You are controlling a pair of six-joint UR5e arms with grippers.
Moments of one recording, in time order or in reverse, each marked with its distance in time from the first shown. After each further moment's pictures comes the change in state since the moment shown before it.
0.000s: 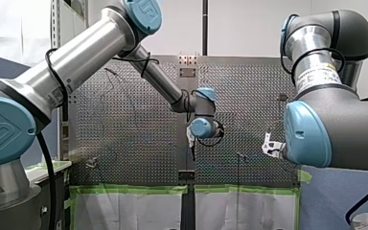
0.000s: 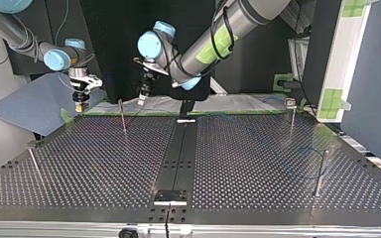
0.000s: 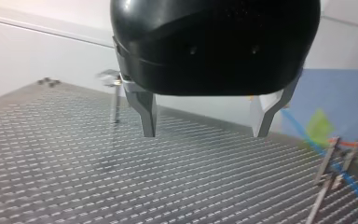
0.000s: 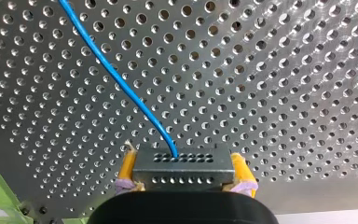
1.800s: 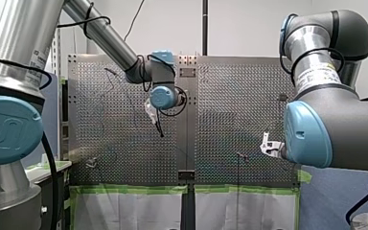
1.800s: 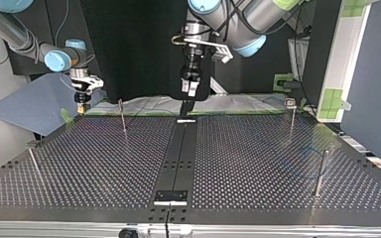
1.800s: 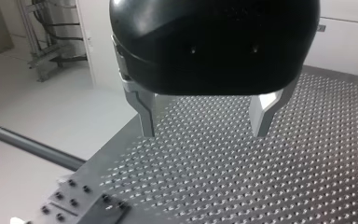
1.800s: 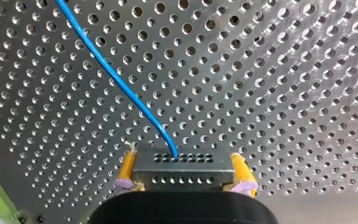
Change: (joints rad) left arm 0.077 0.548 -0.548 0.193 -0.182 -0.128; right arm 0.009 -0.002 -0.008 0.013 -0.013 -0.019
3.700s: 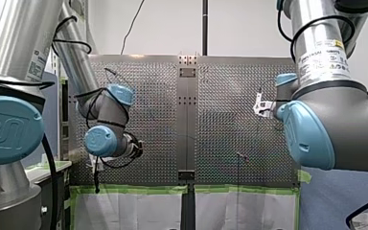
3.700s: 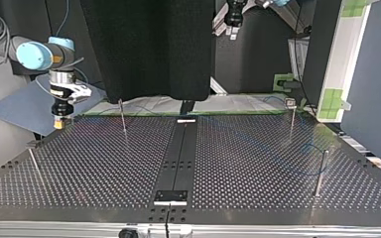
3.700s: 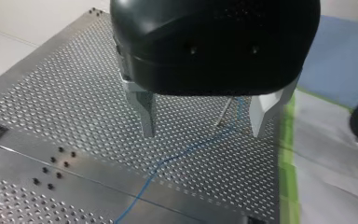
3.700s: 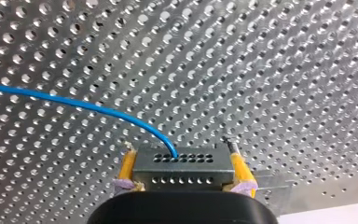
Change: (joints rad) left arm 0.009 -0.012 -0.570 0.183 -0.019 -0.029; right arm 0.073 -0.365 0.068 0.120 0.121 0.010
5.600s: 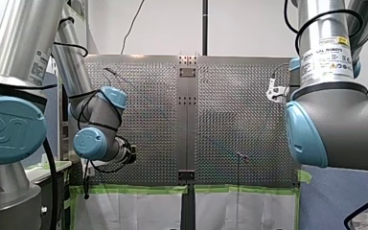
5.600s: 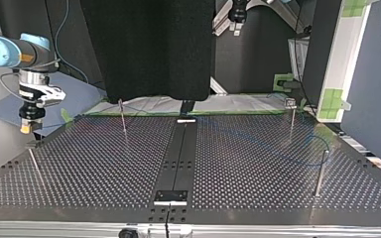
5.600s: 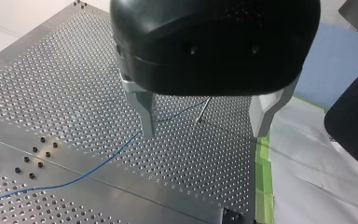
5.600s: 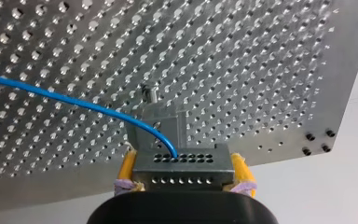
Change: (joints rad) left arm 0.023 0.000 -0.041 -0.009 0.034 -0.014; right arm -0.099 -0.095 -0.027 0.068 -0.033 0.011
